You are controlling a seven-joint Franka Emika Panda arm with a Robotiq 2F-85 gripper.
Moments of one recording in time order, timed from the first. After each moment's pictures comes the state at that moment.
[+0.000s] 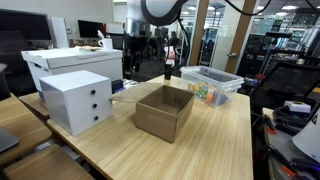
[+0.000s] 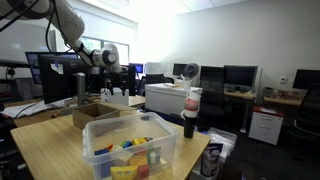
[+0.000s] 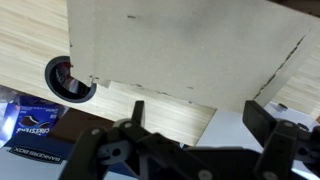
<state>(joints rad) 0.16 0.56 0.13 -1.61 -0.16 2.31 0.02</state>
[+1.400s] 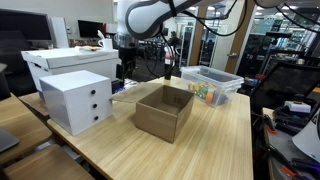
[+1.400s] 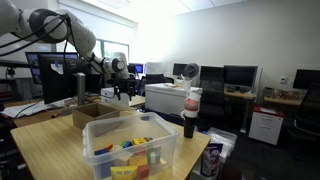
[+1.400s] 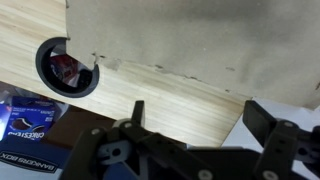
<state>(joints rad) 0.16 0.82 0.11 -1.29 -0.16 2.21 -0.03</state>
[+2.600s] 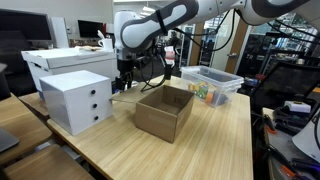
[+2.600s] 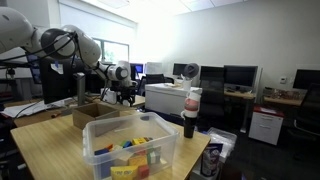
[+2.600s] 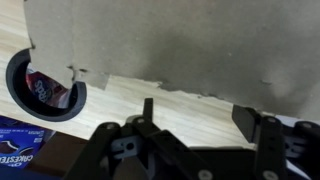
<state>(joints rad) 0.16 0.99 0.09 -1.11 -0.13 2.14 -0.03</state>
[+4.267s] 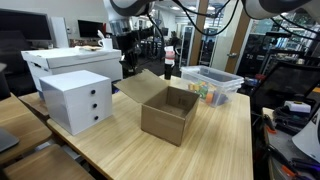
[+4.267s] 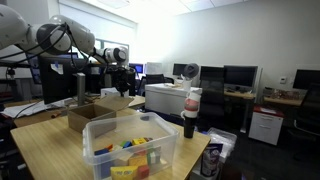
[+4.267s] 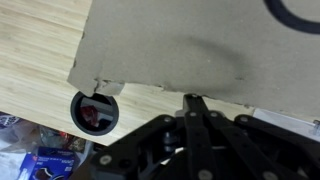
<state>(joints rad) 0.25 0.94 0.01 -0.88 -0.13 1.65 0.03</state>
